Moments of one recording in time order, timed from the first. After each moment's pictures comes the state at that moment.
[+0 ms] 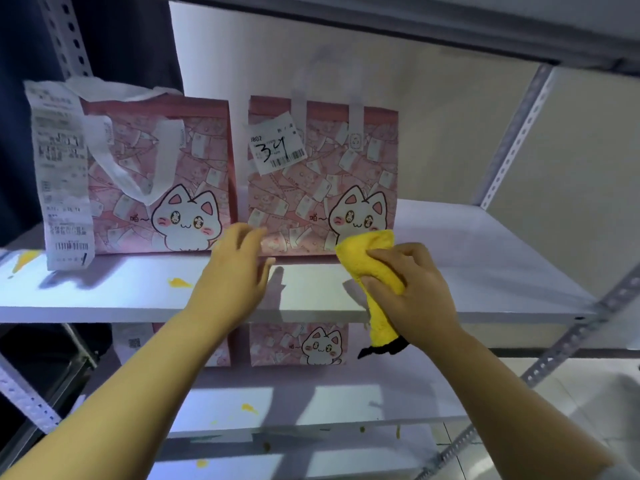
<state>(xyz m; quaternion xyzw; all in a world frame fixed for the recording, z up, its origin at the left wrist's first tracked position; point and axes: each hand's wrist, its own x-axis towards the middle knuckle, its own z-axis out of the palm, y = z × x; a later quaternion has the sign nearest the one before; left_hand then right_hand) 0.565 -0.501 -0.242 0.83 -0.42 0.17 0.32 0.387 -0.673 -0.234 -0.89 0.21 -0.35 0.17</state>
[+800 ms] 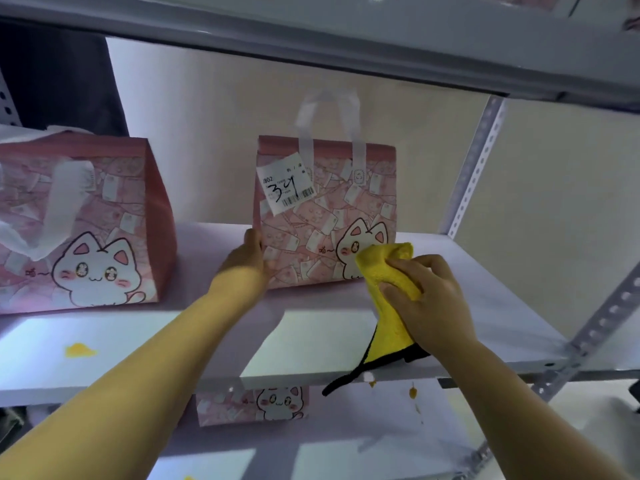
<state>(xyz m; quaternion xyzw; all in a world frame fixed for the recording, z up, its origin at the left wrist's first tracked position) 0.589 -0.653 -0.219 0.88 -0.33 0.01 0.34 0.364 -0.799 -0.220 -0.87 0.29 -0.37 0.16</state>
